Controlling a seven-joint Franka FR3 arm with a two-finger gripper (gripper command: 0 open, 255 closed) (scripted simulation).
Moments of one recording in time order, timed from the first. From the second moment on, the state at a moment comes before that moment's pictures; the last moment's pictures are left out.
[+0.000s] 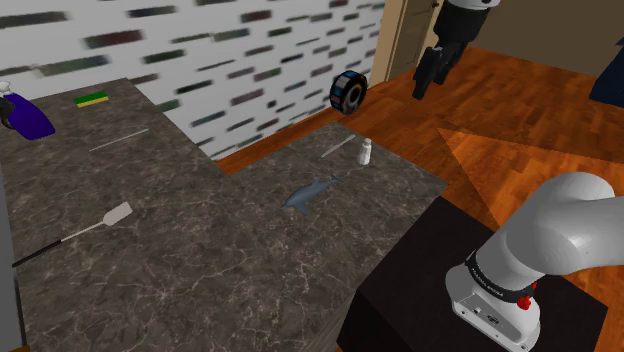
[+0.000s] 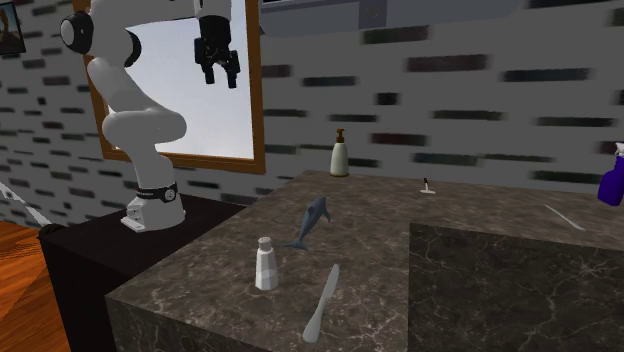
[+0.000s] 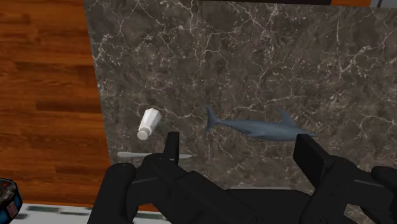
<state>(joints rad) -0.02 -0.81 0.06 -2.33 -0.01 1.63 -0.09</state>
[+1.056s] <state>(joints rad) 0.16 -0.50 -0.07 -2.52 -0.03 2.16 -0.61</state>
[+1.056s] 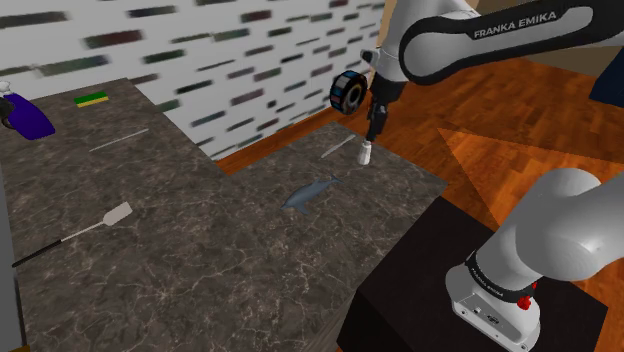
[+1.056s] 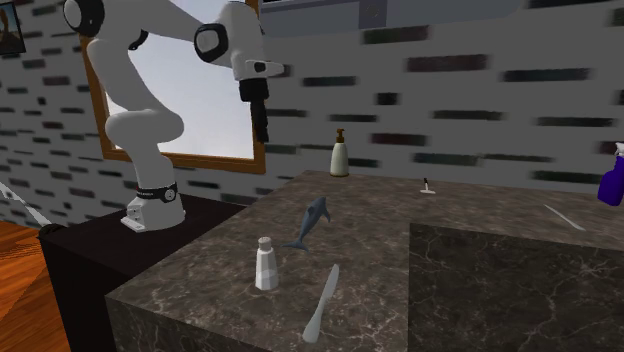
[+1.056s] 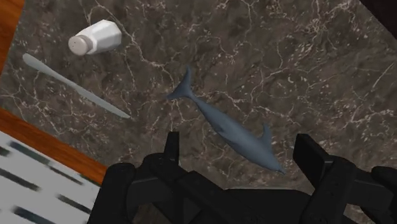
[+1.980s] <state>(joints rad) 0.35 -0.02 -0.14 -2.46 0.14 2.60 -1.24</state>
